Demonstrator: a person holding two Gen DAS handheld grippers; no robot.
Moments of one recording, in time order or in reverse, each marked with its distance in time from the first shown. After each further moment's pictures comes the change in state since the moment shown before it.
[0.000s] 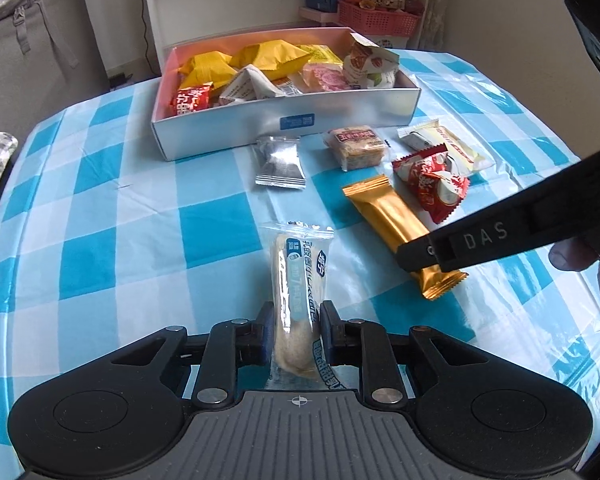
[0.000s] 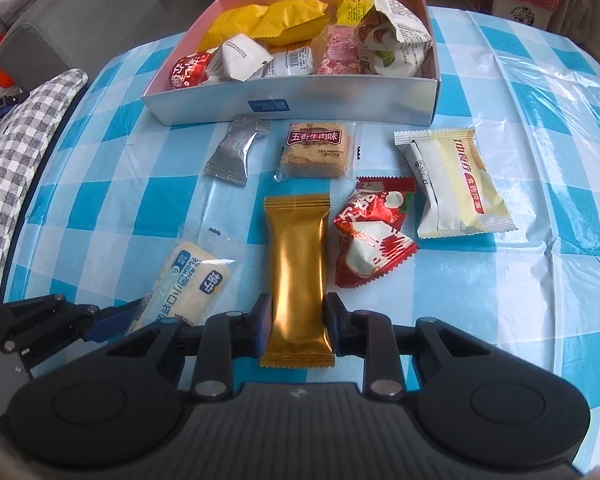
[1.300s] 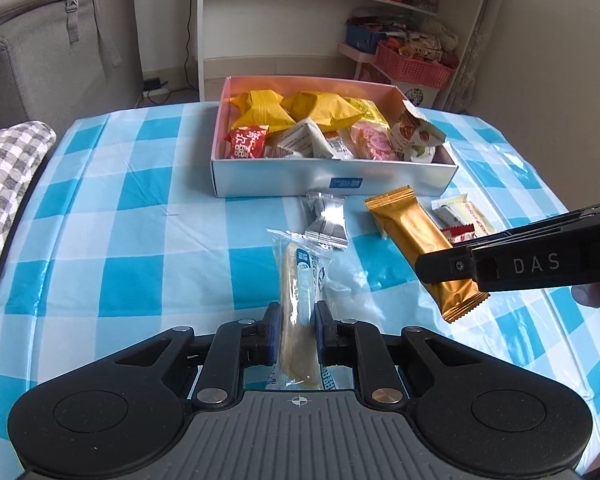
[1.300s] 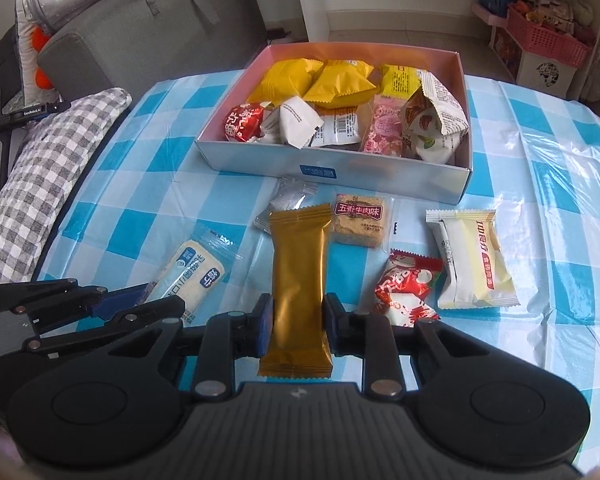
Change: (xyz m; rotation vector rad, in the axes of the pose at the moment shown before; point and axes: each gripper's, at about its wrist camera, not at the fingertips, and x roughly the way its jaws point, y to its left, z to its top) left arm -0.025 0.033 0.021 -0.149 -0.096 -0.010; right arm -0.029 0.017 0.026 -0.073 -0.126 0.049
